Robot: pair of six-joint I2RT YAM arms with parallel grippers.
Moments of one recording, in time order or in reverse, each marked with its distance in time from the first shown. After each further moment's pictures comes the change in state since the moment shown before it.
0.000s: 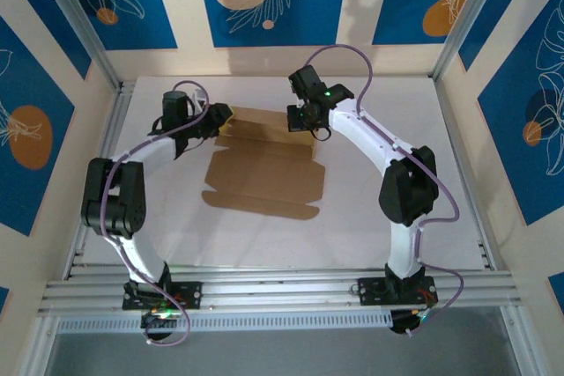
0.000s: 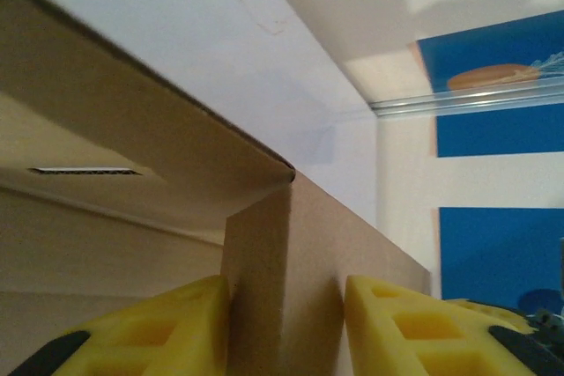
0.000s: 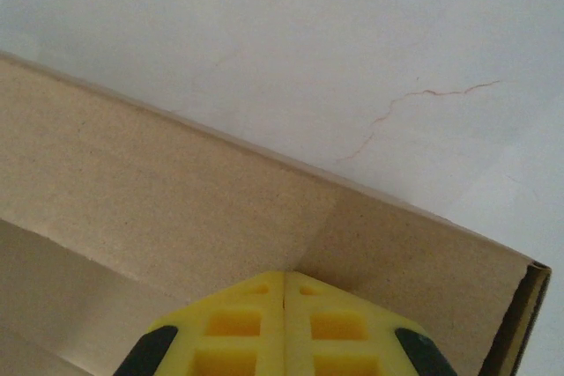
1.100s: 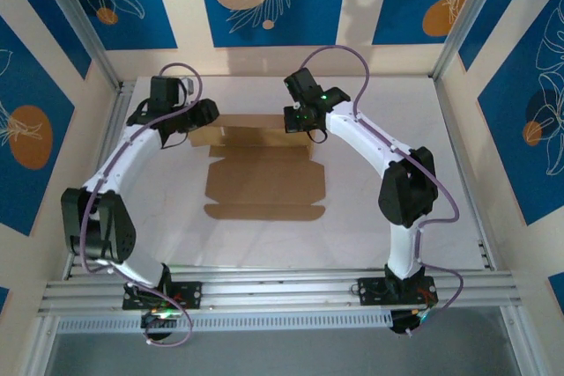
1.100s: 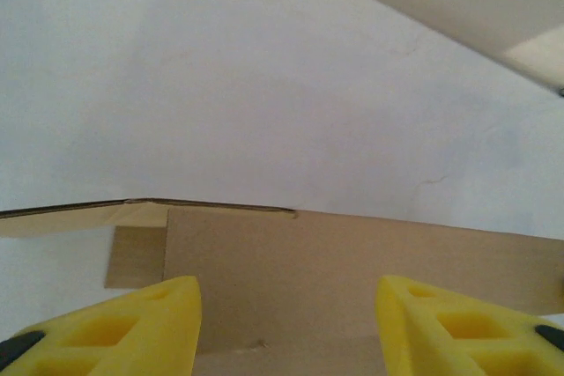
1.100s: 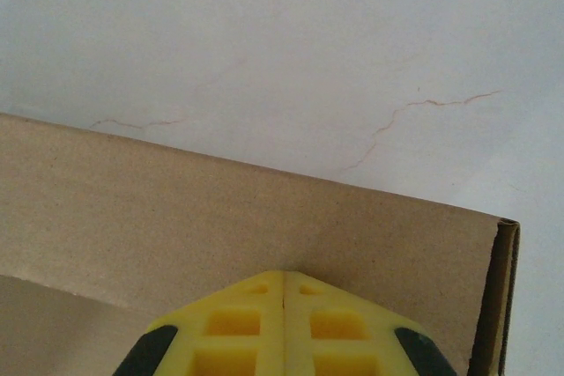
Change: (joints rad) left arm -0.007 -0.191 0.220 -0.692 -0.405 0.497; right arm 0.019 -0.007 -0.022 0.039 0.051 0.015
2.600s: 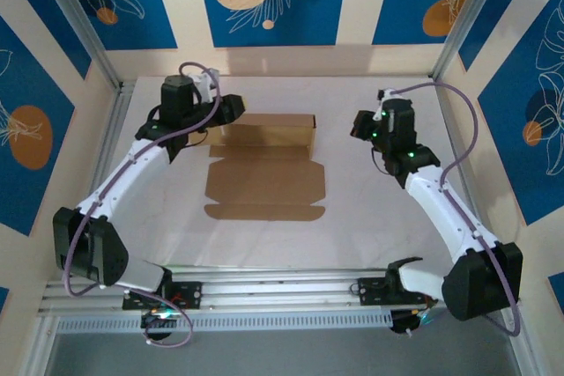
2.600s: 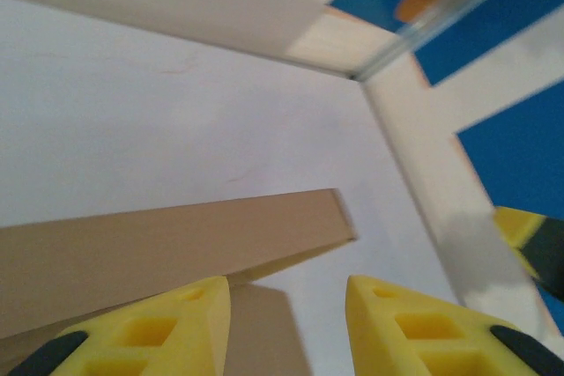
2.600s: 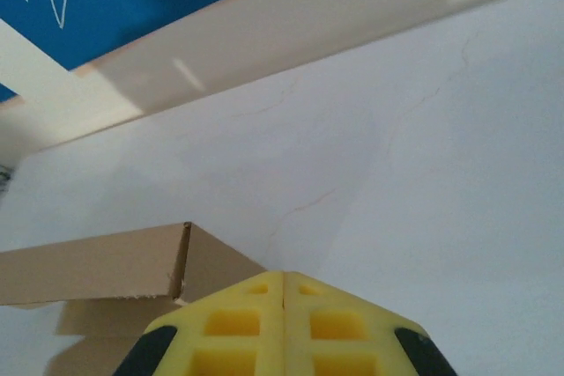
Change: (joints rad) left arm -0.148 -0.151 -0.091 0.244 0.161 -0.060; right arm -0.351 -0.741 -0.809 0.602 -0.164 0.117
